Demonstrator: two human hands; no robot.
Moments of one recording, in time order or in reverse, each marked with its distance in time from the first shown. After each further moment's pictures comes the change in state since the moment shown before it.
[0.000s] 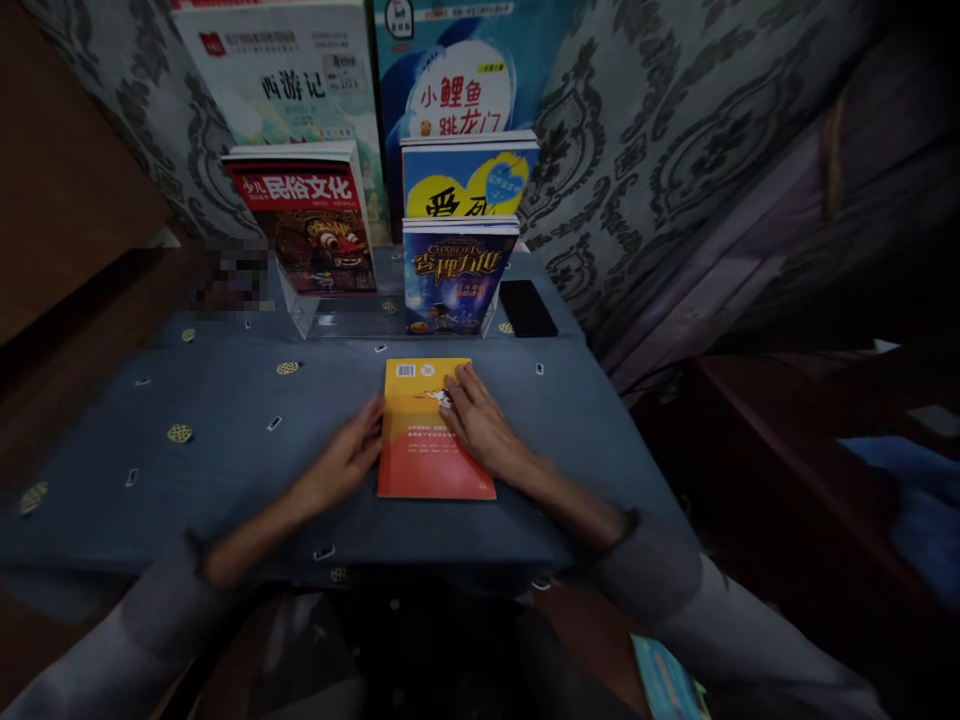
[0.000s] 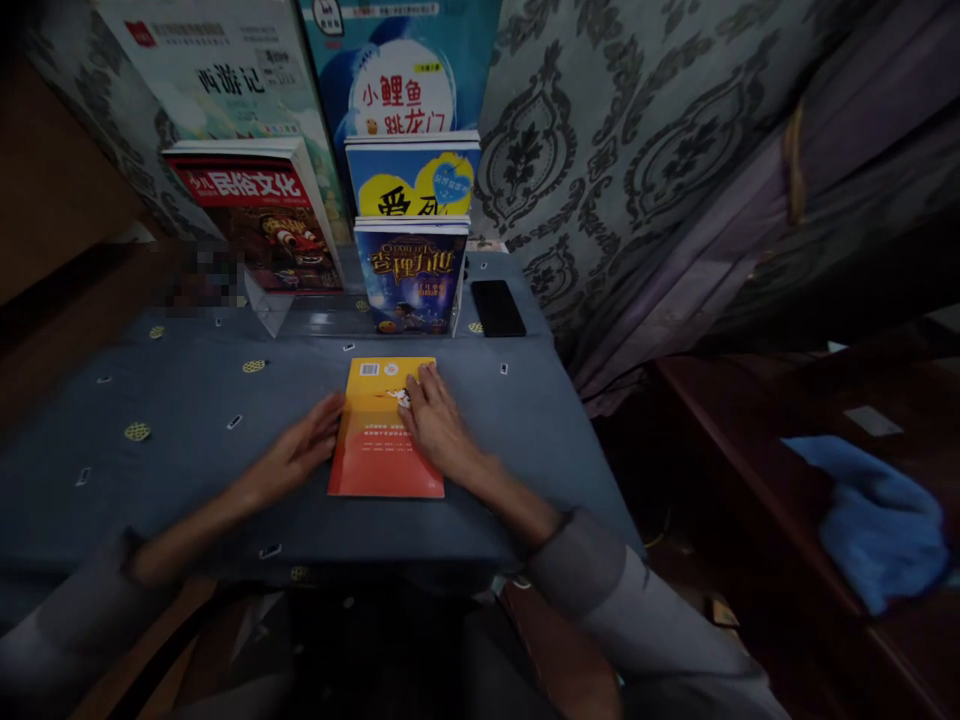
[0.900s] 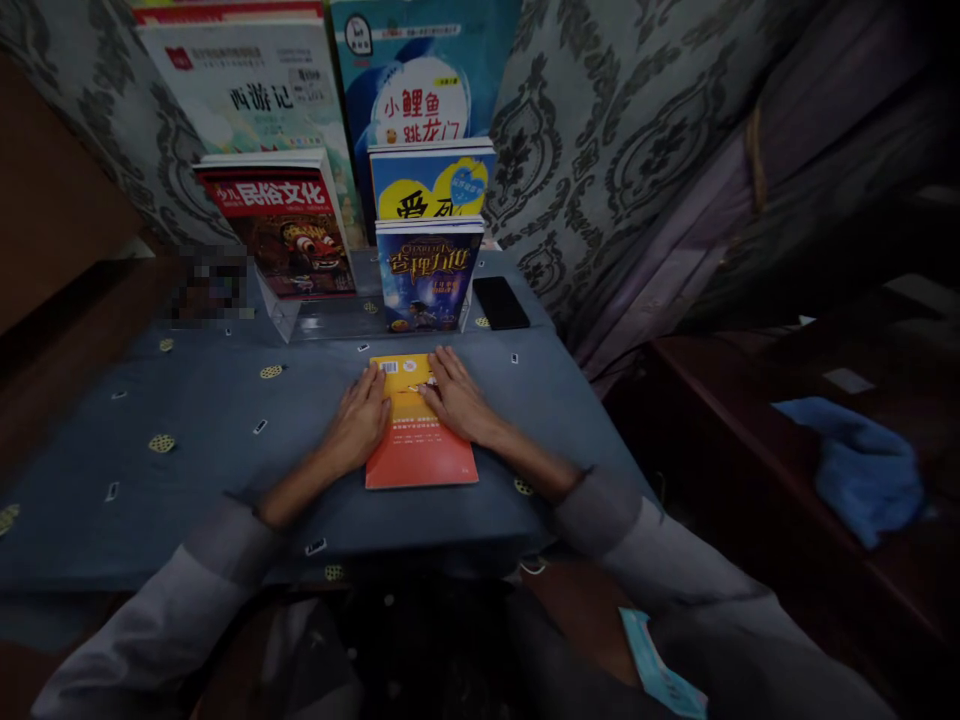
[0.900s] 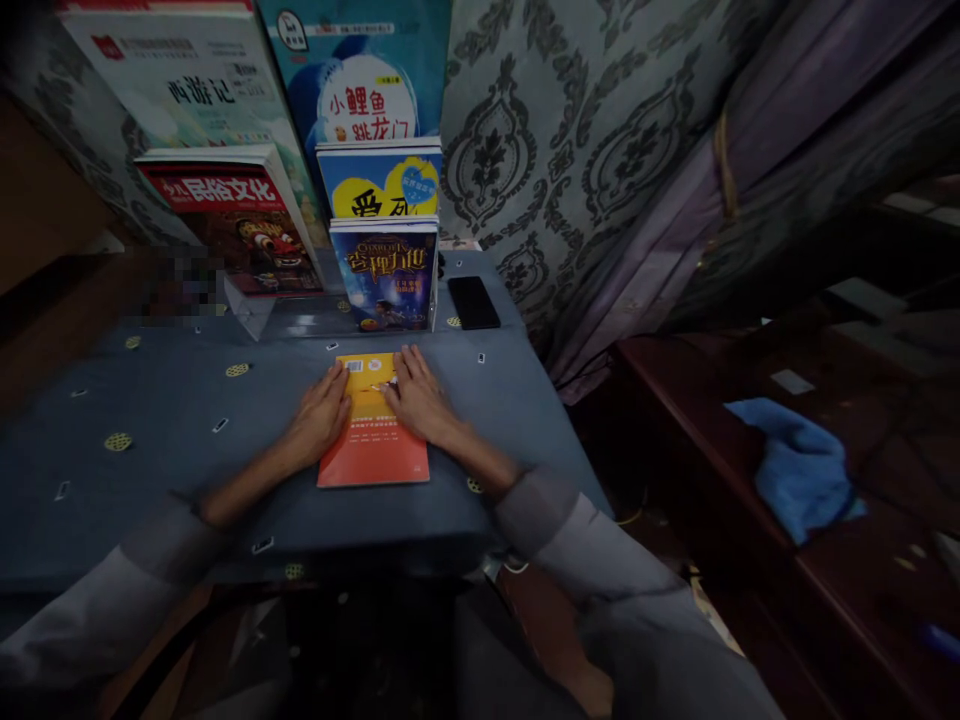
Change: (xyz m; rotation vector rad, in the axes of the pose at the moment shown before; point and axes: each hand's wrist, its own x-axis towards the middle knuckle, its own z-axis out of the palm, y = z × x) left_hand 0.061 -0.022 0.022 0.911 0.231 0.246; right_hand 0.024 0.008 0.004 0.065 0.020 0.057
